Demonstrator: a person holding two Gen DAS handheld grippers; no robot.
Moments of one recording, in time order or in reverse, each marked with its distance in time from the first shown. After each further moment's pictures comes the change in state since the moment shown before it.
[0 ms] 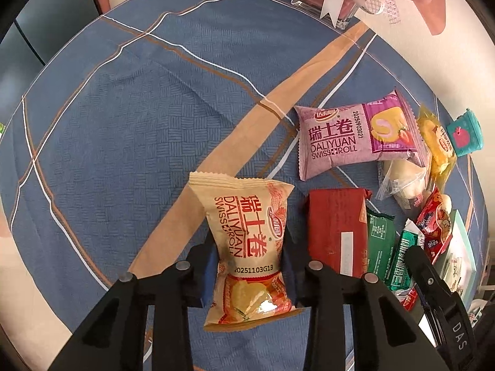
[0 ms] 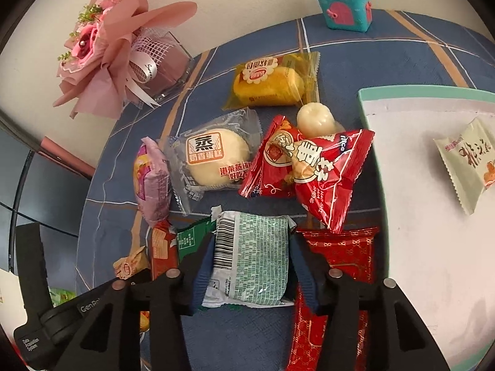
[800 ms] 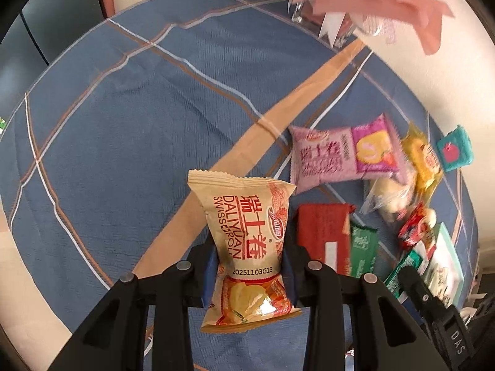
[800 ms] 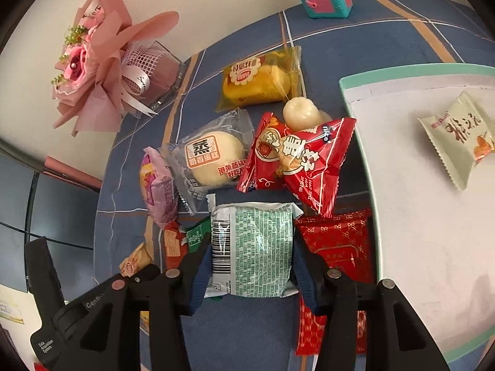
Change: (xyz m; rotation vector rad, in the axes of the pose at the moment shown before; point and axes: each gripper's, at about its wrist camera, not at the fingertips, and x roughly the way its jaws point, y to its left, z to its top) left arm -0.009 0.009 0.004 -0.040 -0.056 -0.051; right arm -0.020 -0.015 0.003 0.110 0.038 0.042
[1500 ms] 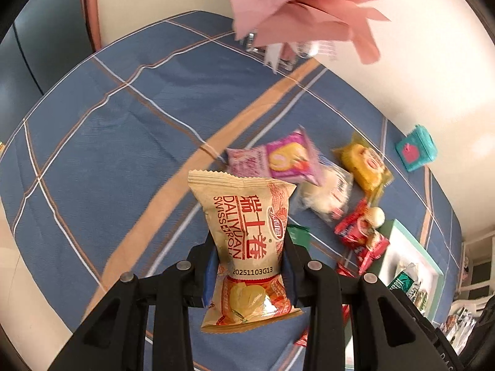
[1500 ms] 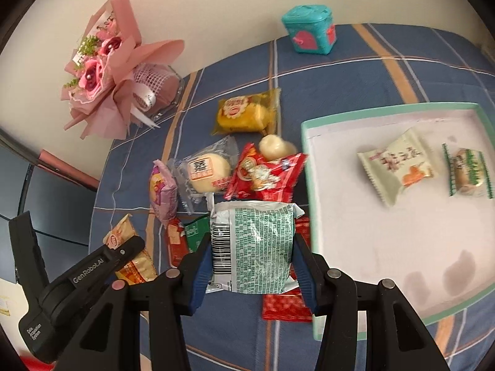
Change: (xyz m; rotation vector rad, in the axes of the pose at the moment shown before) left arm -0.049 -0.052 -0.019 0.066 -0.096 -0.065; right arm -0.068 -0.002 0.006 -0.048 -0.034 -0.089
